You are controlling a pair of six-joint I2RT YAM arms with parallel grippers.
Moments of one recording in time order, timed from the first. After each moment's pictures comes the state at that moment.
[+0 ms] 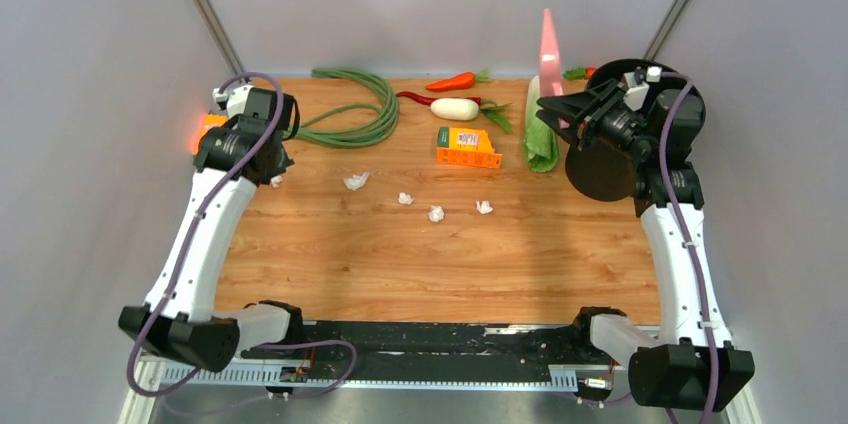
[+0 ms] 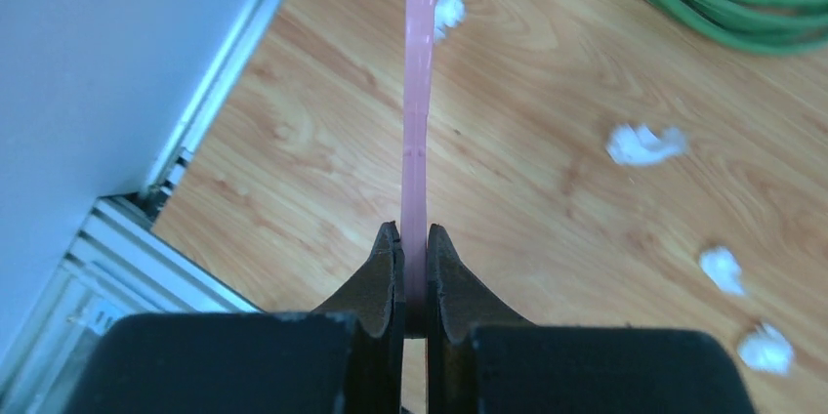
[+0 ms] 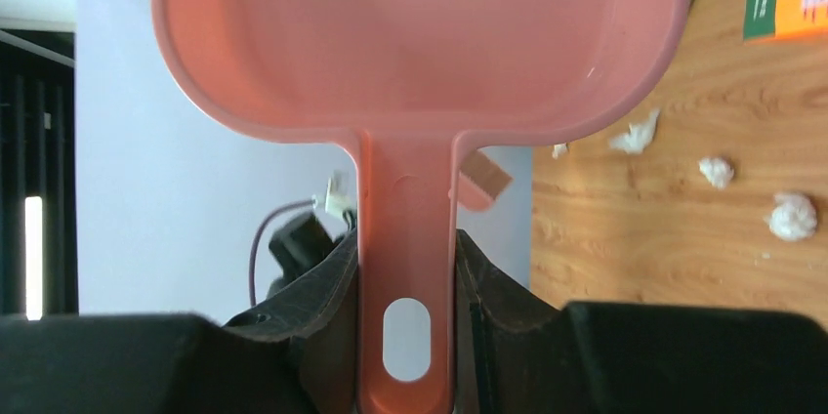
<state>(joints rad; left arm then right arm) -0.26 1.19 1.49 -1.26 -0.55 -0.61 -0.10 1.07 1.16 -0.15 -0.80 1.37</state>
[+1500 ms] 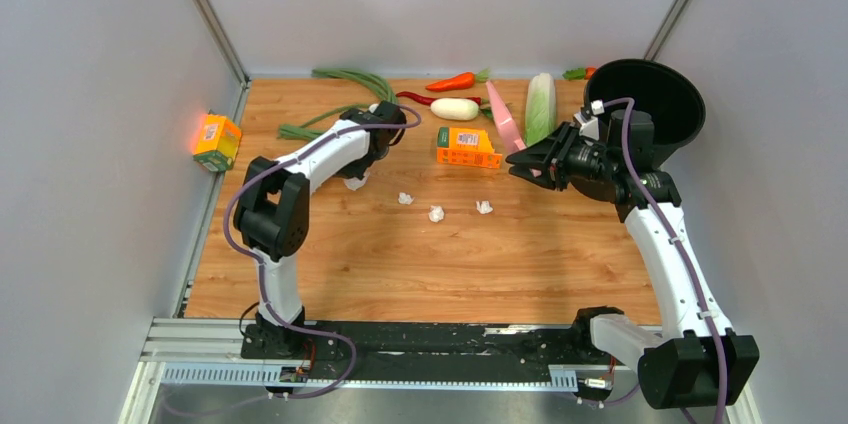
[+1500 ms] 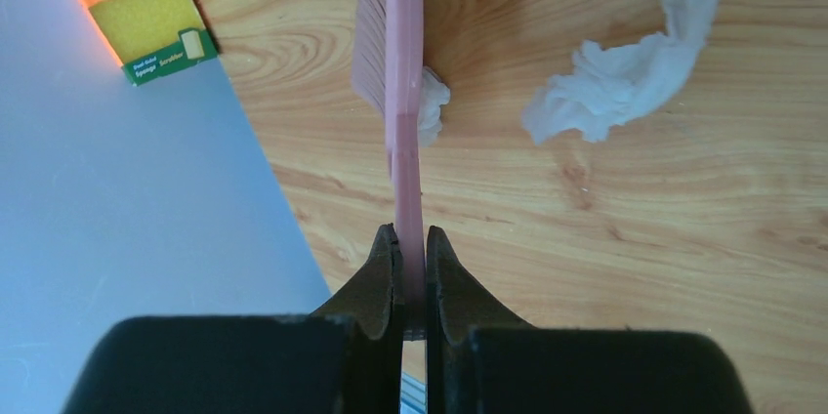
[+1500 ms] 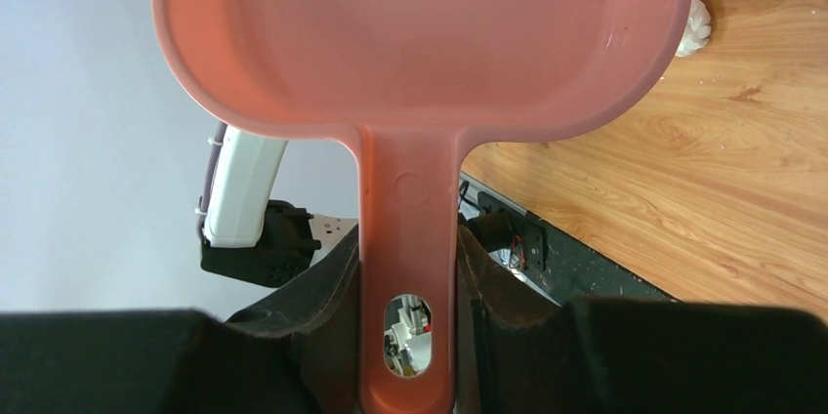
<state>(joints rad) -0.47 1.93 1.53 -1.01 -0.67 -0.03 0.06 1.08 1.05 -0.50 -0.87 1.08</state>
